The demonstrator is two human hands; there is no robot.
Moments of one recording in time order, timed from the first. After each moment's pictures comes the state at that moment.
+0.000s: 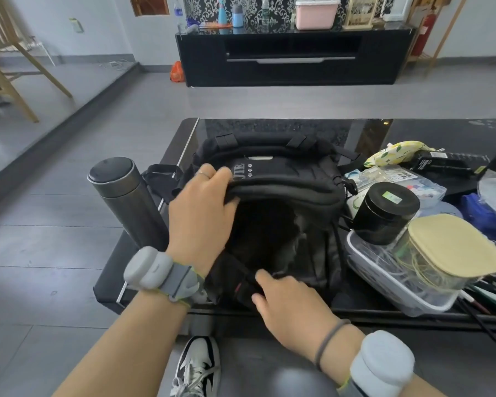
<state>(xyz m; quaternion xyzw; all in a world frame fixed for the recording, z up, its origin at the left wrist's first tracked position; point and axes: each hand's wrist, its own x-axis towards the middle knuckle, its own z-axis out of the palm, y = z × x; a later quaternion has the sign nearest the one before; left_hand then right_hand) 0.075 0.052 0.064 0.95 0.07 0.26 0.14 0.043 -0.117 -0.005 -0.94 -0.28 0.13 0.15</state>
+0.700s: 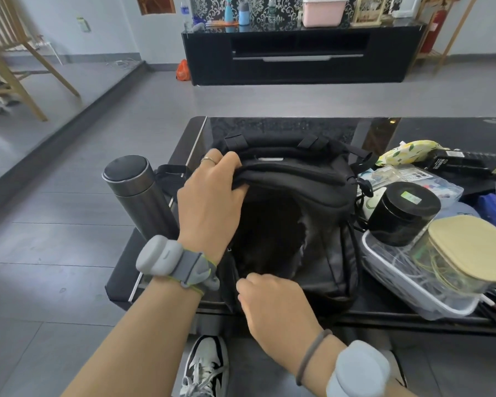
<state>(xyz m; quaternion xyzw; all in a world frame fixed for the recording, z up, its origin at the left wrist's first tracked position) 0.083 0.060 0.076 0.93 0.08 0.29 0.19 0.030 -0.075 -0.019 -0.92 -0.38 -0.05 0.10</state>
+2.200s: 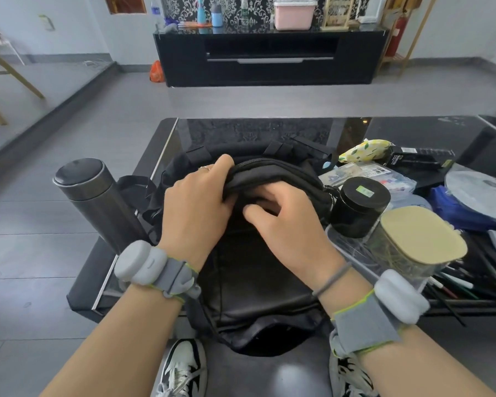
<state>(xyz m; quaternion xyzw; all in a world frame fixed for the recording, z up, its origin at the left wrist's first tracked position) 0.085 0.029 0.073 0.95 -0.01 0.29 0.13 0.091 -0.120 0.079 -0.78 -0.23 -0.02 0.58</state>
